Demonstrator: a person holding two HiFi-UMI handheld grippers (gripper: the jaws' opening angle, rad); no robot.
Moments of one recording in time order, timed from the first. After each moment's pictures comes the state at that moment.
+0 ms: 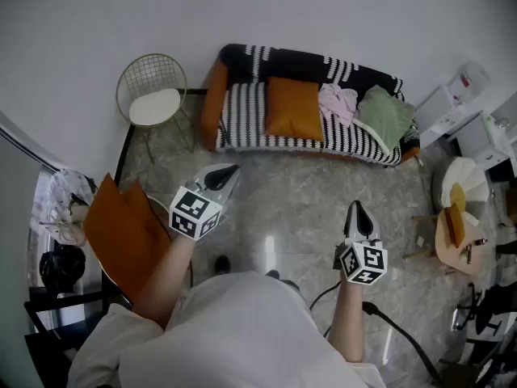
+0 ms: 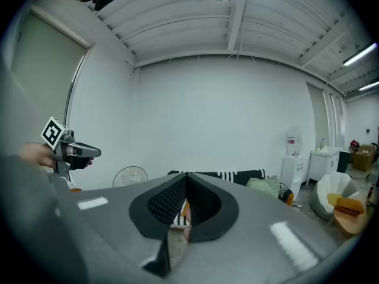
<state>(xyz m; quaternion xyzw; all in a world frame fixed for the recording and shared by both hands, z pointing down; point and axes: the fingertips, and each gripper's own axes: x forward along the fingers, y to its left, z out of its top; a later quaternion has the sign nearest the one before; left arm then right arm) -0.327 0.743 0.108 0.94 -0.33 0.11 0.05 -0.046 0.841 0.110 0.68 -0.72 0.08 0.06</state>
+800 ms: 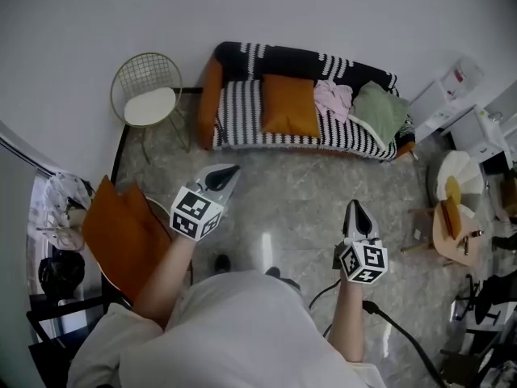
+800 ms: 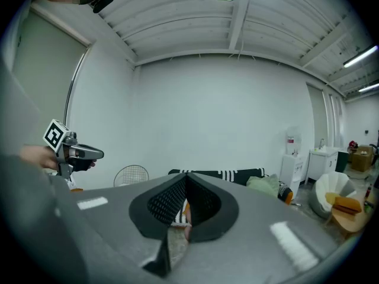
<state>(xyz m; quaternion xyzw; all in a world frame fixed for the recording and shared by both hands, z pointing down) -0.351 0.744 0.115 0.94 -0.31 0.11 0.05 -0.082 0.848 0.110 0.68 -0.72 0.09 0.06</state>
